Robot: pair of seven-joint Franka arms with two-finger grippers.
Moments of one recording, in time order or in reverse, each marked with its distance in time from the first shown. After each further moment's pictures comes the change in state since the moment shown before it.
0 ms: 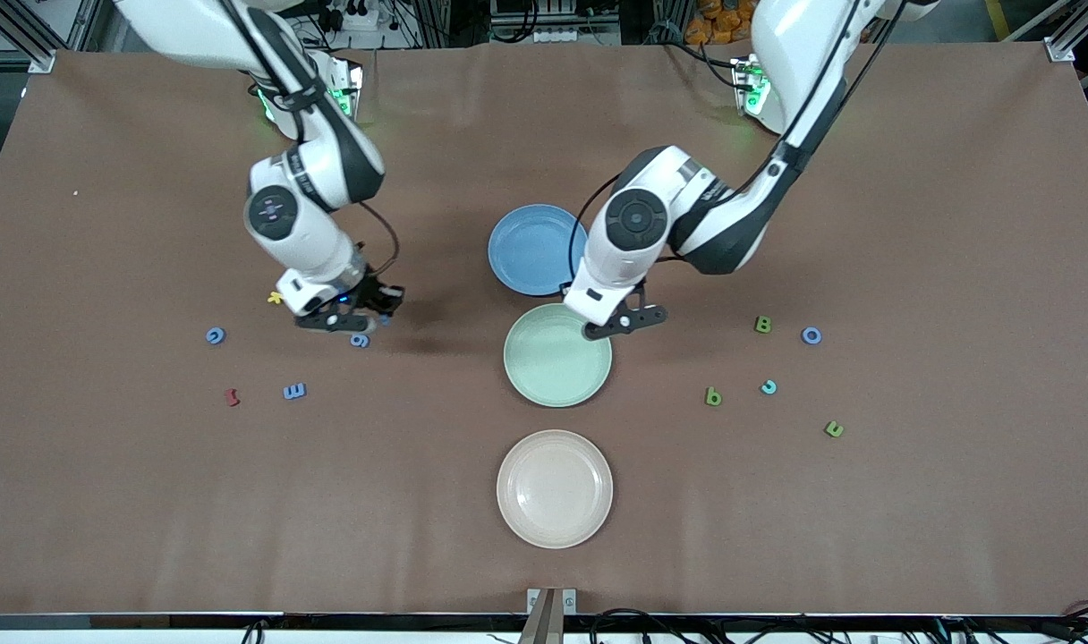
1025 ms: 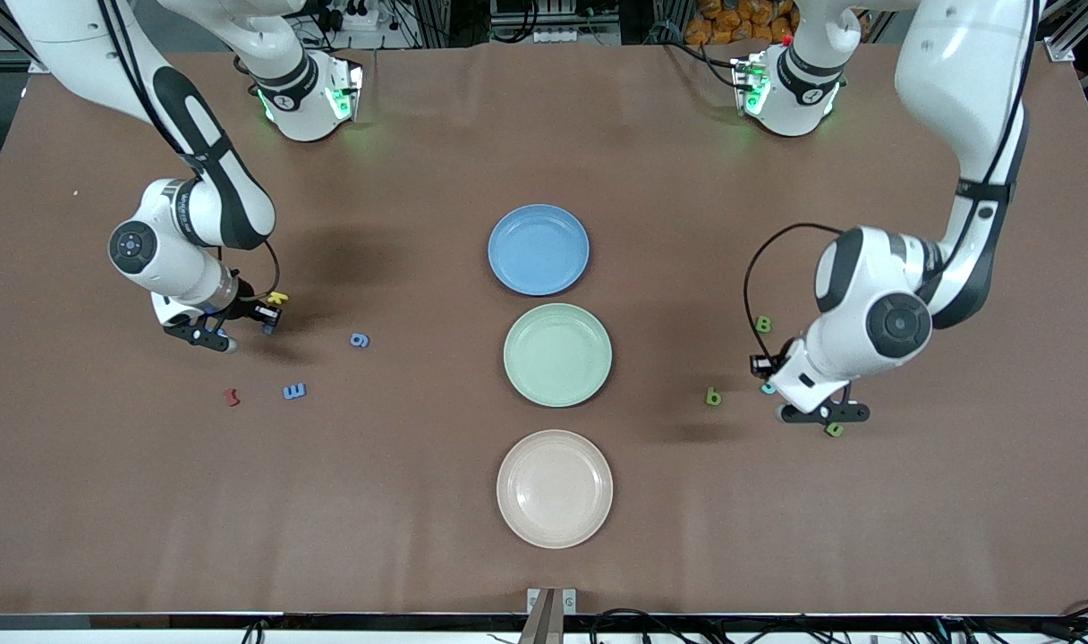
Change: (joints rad) left arm 0.299 -0.081 0.180 -0.075 0.002 -0.022 0.707; right arm -0.214 0.053 -0.246 -0.094 0.000 0.053 -0.229
